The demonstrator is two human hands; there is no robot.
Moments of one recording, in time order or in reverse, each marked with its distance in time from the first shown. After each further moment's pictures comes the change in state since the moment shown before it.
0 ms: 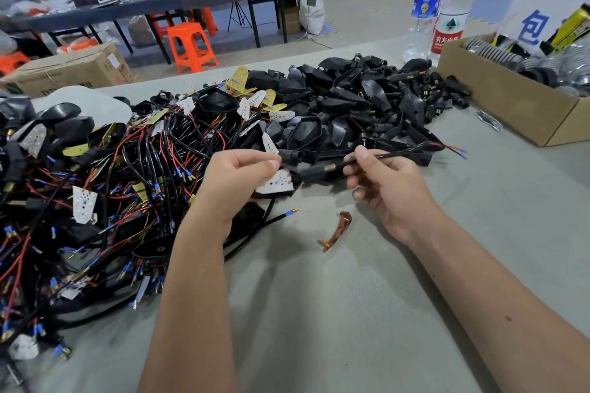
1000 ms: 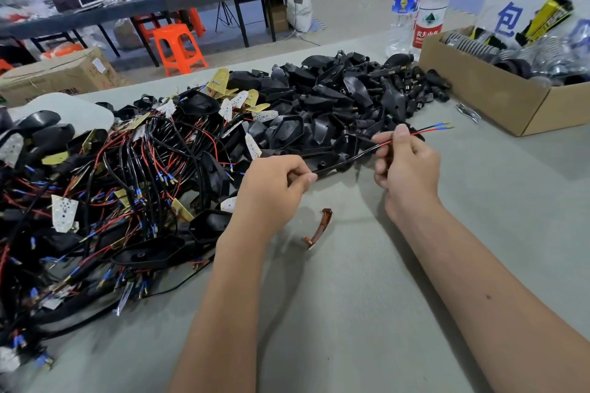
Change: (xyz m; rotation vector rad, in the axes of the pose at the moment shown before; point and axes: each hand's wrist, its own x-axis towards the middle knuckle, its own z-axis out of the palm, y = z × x) left_hand 0.007 -0.018 0.063 0.567 -0.084 0.463; right_hand 0.013 -0.010 -0.020 0.004 0.475 -0.179
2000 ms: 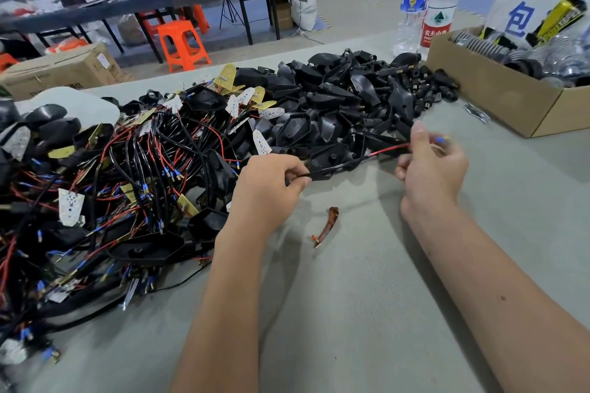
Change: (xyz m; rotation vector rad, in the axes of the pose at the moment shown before) left_hand -0.003 -0.006 -0.009 0.123 0.018 -0.042; right_hand 0.005 -0.001 -0.006 -0.010 0.291 -0.021
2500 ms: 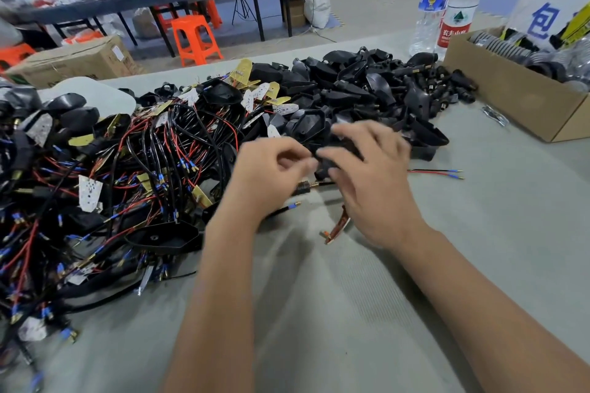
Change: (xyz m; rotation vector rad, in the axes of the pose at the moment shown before) left_hand -0.001 0.000 -0.029 -0.216 0.031 -0.035; right_hand -0.051 0.010 0.010 -0.981 -0.673 -1.261
